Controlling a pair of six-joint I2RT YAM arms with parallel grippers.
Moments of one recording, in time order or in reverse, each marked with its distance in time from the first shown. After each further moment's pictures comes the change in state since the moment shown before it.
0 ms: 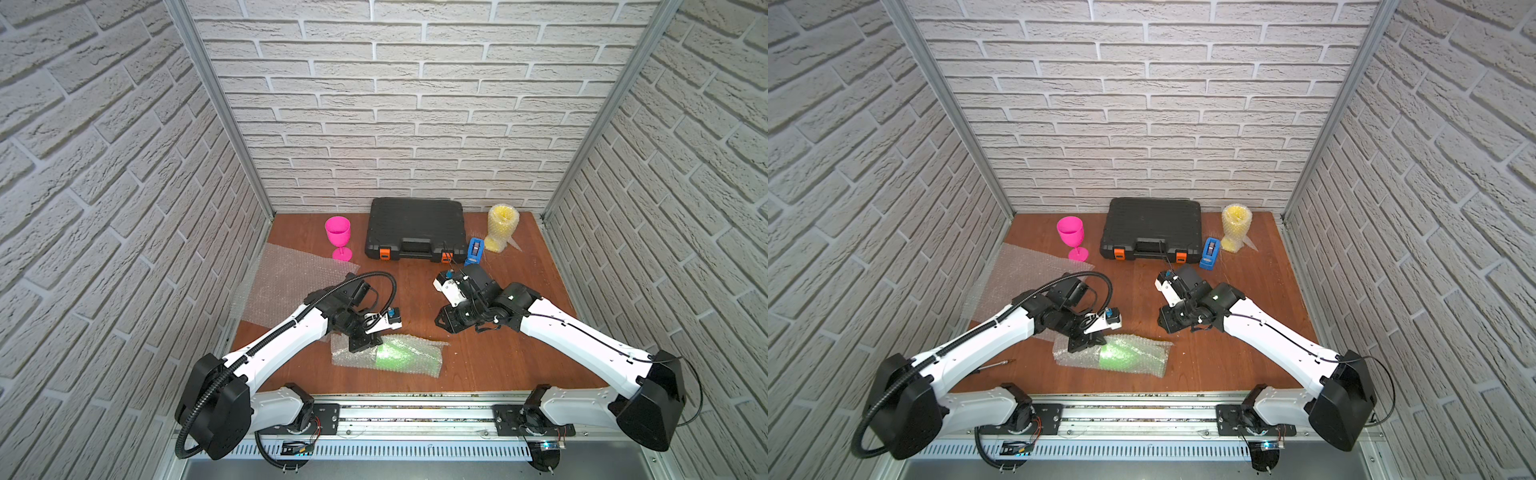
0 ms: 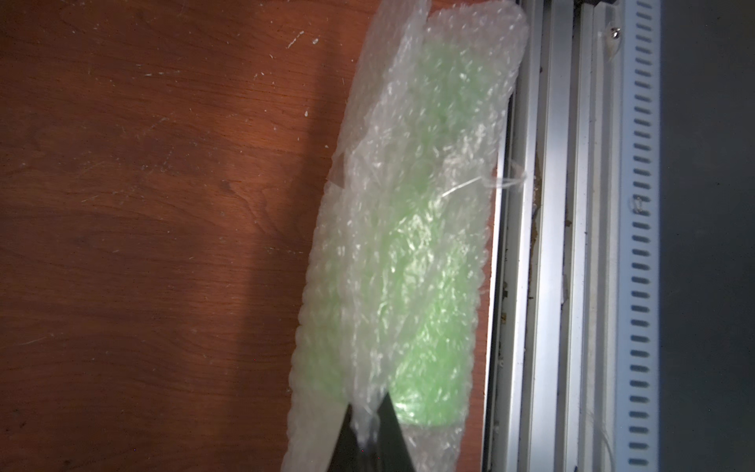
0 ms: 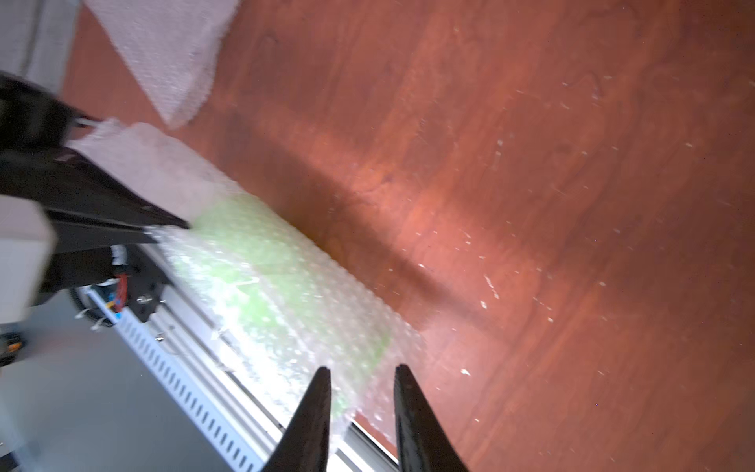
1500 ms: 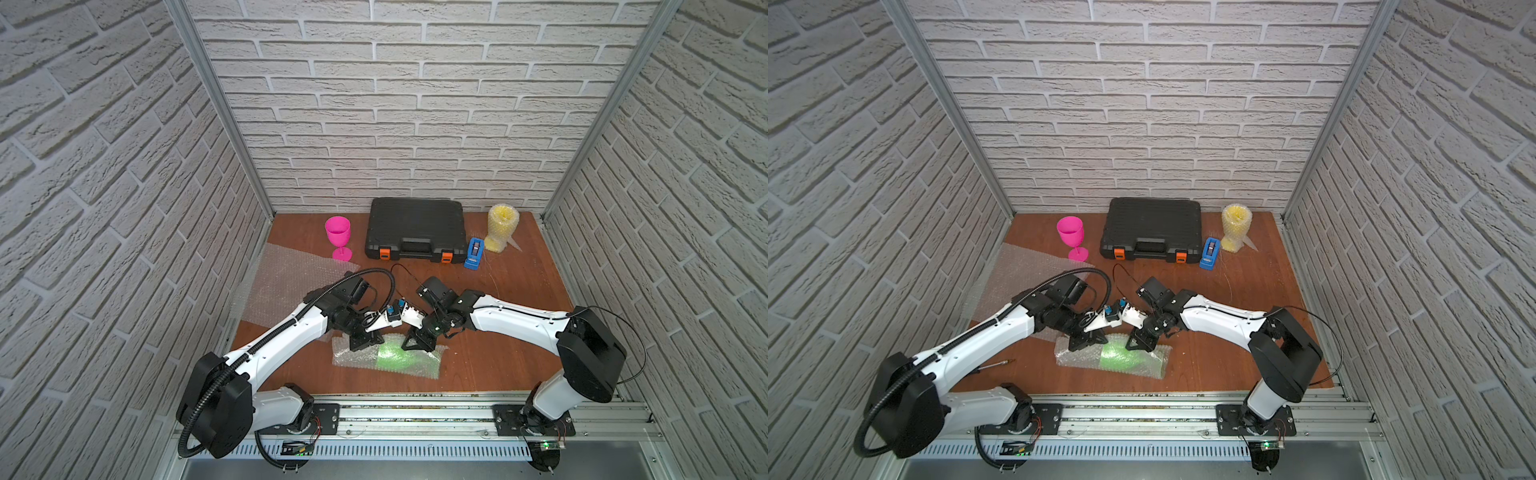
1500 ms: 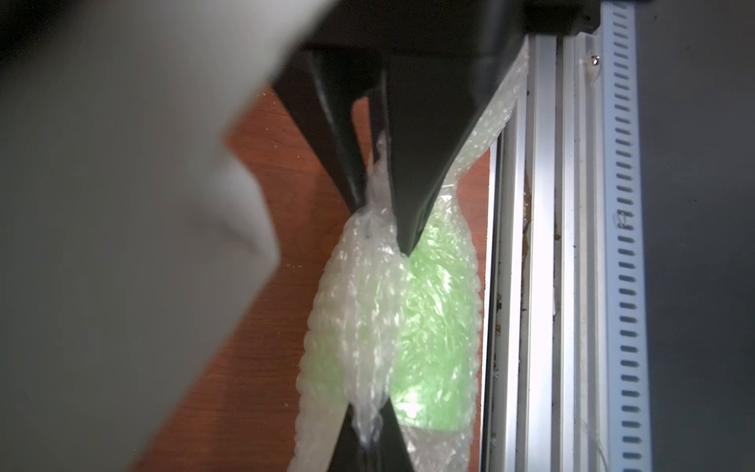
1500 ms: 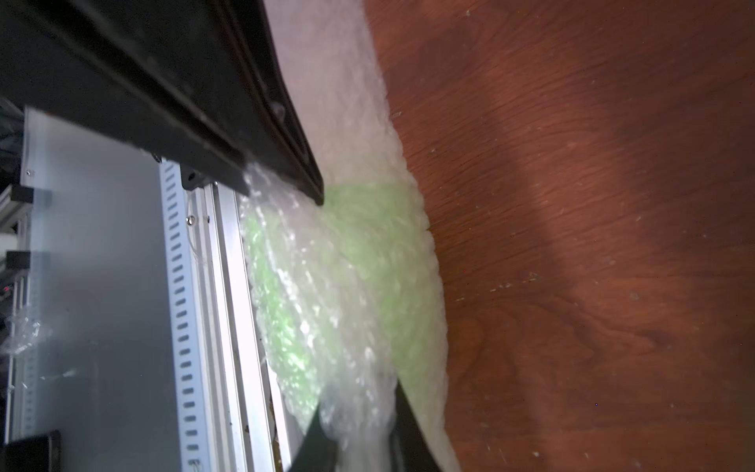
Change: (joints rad) left arm 0.029 0.006 0.003 0.017 0.052 -0.002; right arm 0.107 0.335 -0.037 0.254 -0.284 -0.500
